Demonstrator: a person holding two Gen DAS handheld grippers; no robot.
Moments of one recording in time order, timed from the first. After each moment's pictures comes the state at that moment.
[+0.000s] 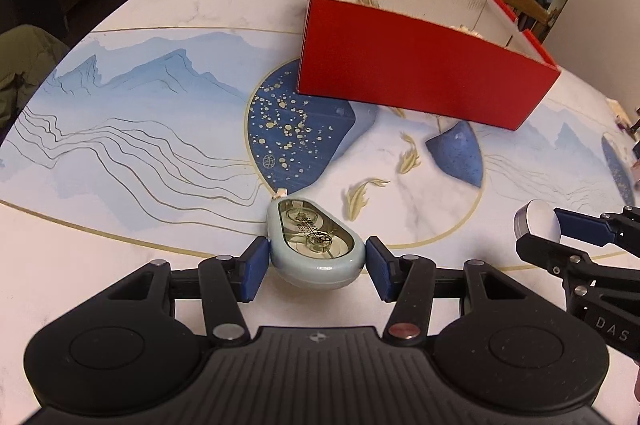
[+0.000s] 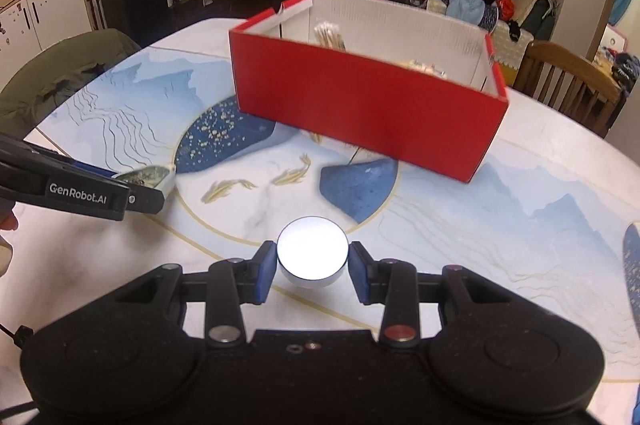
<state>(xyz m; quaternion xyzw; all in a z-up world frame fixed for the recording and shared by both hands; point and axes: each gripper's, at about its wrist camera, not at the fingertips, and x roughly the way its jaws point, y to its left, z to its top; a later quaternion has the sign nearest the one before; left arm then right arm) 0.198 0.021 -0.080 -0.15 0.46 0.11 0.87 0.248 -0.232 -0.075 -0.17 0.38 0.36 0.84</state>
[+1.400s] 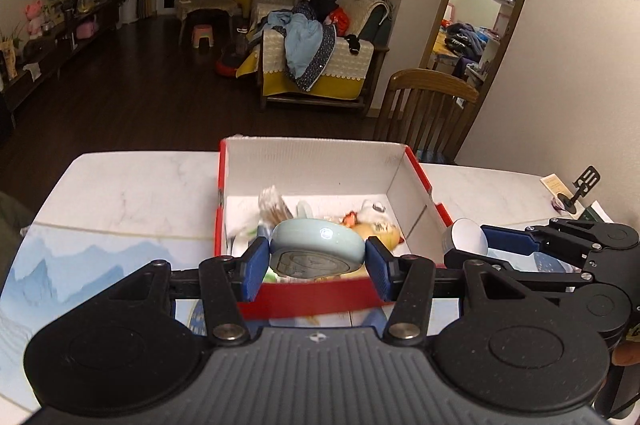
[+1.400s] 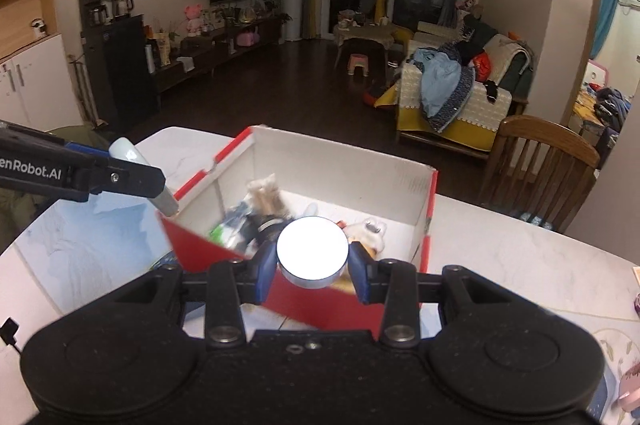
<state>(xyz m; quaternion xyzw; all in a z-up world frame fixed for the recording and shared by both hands) 0.318 0.026 0.056 -0.11 0.35 0.03 0.93 0.369 -0.209 0.012 -0.14 0.31 0.34 0.88</state>
